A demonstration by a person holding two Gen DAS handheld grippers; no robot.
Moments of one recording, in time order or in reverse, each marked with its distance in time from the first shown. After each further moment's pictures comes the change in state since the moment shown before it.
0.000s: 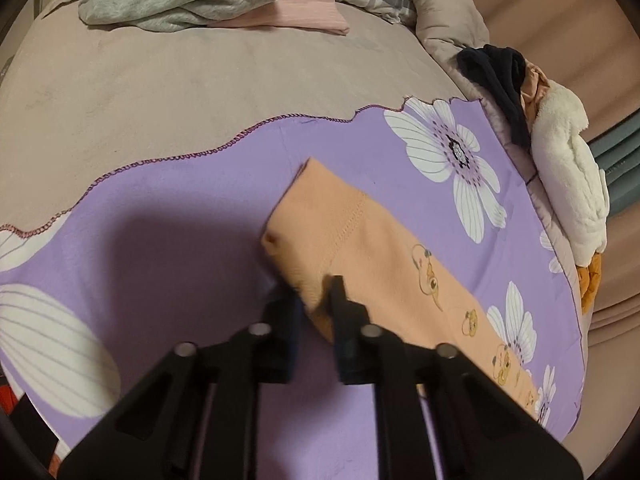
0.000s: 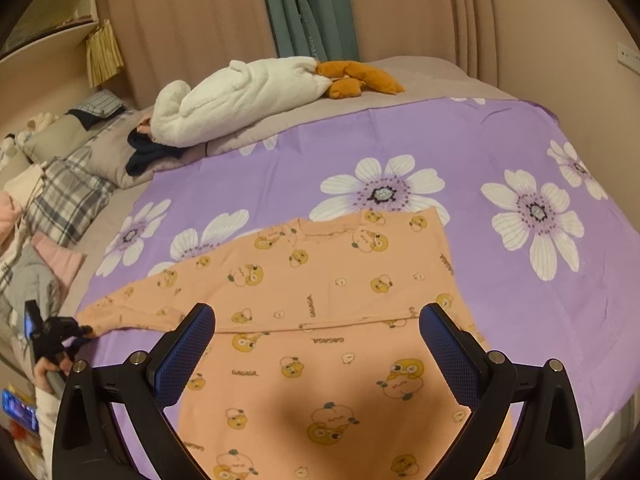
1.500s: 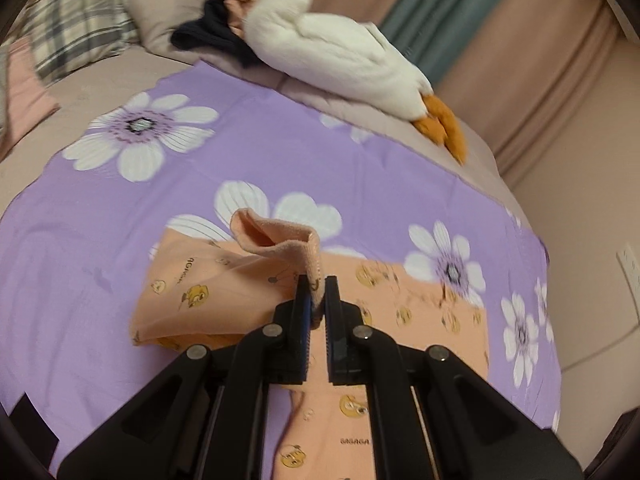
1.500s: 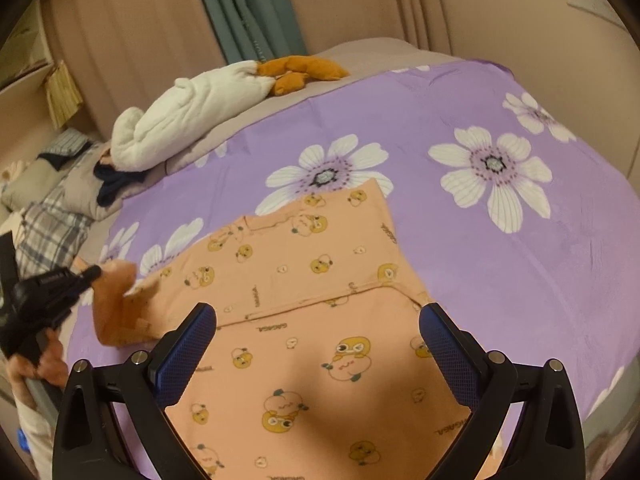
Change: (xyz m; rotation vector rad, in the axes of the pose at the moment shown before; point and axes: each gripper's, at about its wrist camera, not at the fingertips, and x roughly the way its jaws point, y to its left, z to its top) left arm -0.069 -0.223 -0.148 0.620 0.053 -0.363; right arm -0.002 -0.066 -0.019 0.190 0.011 -0.035
